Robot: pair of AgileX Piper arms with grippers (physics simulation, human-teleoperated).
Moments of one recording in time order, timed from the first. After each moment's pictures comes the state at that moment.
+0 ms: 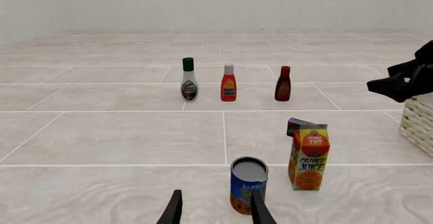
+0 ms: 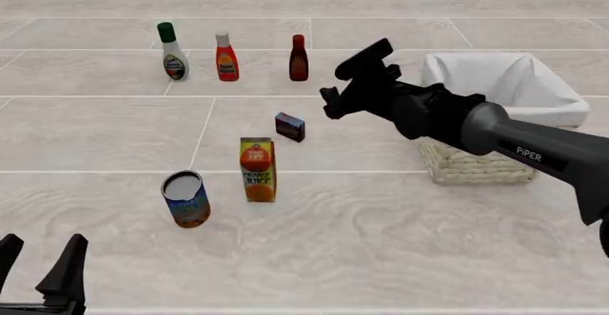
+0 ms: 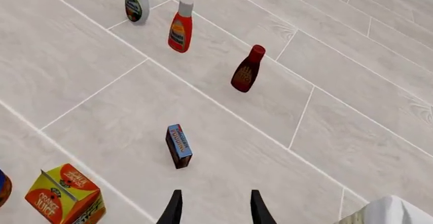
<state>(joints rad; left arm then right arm) 0.00 0.00 -0.01 0.01 0.00 0.43 1.83 -1.38 -0.01 -0.30</state>
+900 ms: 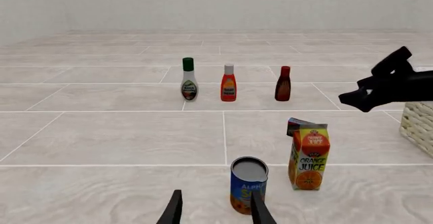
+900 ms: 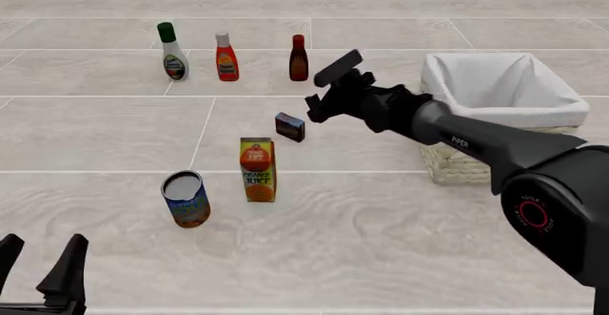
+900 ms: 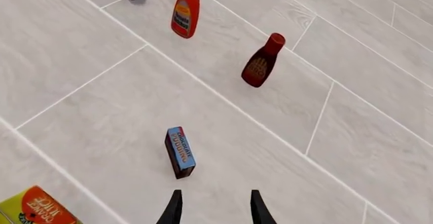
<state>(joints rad) 0.00 0.01 -0.01 0.00 0.00 0.43 2.09 -1.64 0.06 -0.33</state>
